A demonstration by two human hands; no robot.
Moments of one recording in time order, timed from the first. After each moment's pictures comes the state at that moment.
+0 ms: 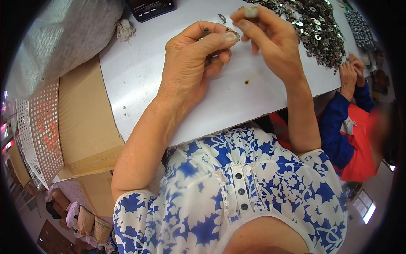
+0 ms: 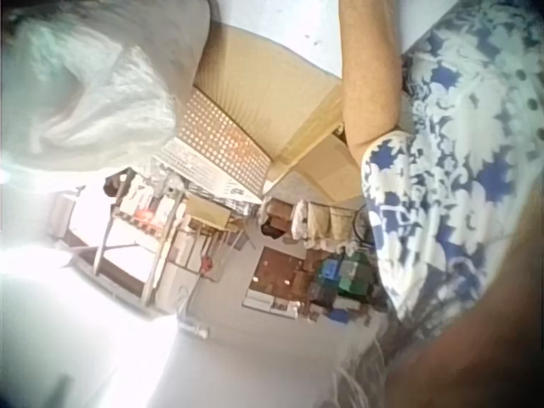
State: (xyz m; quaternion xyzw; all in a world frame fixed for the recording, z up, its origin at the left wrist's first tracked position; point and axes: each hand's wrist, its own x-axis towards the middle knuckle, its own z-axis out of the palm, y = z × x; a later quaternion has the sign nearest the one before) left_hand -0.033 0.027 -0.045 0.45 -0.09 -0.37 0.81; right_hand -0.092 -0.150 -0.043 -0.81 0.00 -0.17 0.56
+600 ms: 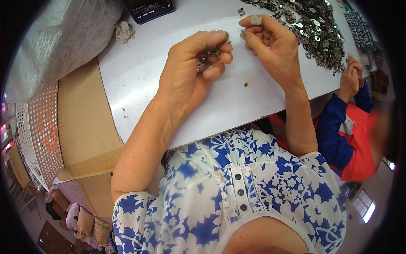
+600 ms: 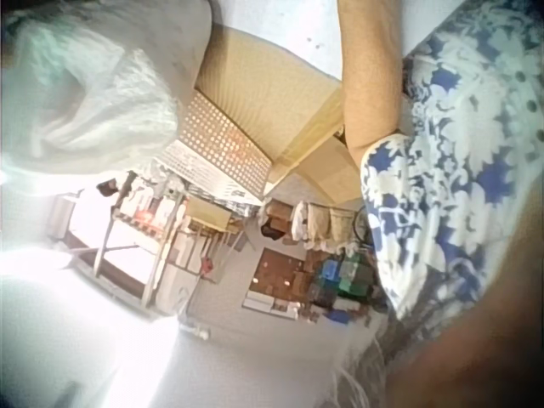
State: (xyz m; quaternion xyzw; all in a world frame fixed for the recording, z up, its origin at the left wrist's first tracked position) left_hand -0.027 0.028 -0.048 0.38 0.00 -0.44 0.81; right_hand -0.098 -0.157 -0.056 -0.90 0.03 -0.23 0.36
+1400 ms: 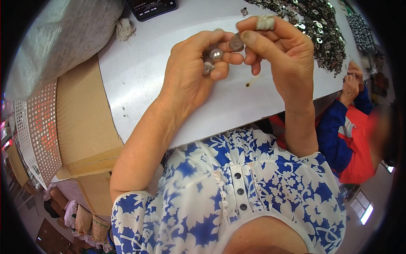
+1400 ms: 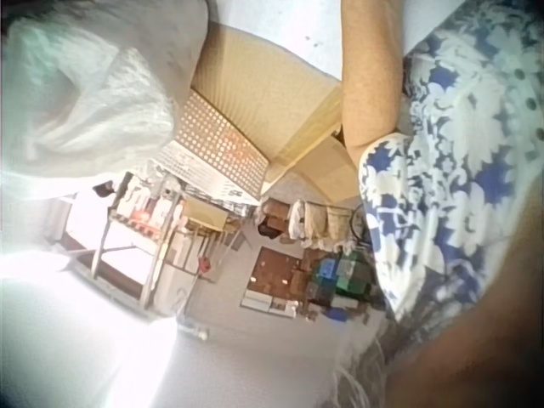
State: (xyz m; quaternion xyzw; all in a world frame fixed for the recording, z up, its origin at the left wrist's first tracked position) left_hand -0.031 0.027 -0.046 0.39 0.02 -0.44 0.81; right_hand -0.110 -0.129 -0.024 -0.67 0.06 -0.17 0.72
